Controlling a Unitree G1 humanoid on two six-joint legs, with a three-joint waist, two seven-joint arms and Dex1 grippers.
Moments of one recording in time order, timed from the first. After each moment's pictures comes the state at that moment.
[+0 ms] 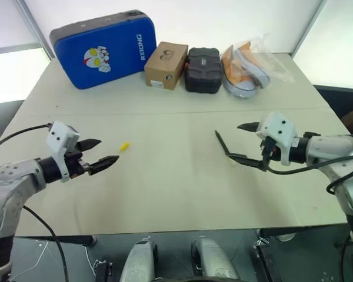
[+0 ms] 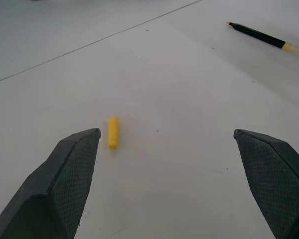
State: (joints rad) left arm -0.09 0.83 0.34 -0.33 -0.62 0.74 -0.82; right arm -0.34 -0.89 -0.06 -0.40 0.33 0.62 0.93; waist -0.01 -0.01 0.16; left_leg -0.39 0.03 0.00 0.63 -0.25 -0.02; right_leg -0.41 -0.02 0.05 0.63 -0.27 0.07
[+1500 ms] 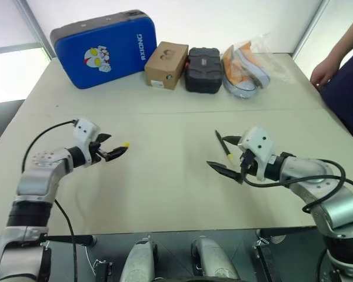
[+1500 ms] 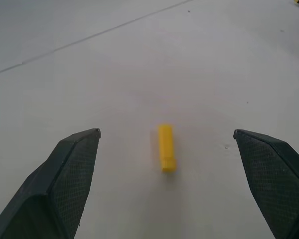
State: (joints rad) left arm -0.41 0.68 0.04 0.26 -0.34 0.41 -0.84; right arm -0.21 -0.70 0.00 -0.56 0.37 0.71 0.67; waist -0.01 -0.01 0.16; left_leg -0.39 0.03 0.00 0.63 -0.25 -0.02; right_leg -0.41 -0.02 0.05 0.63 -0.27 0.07
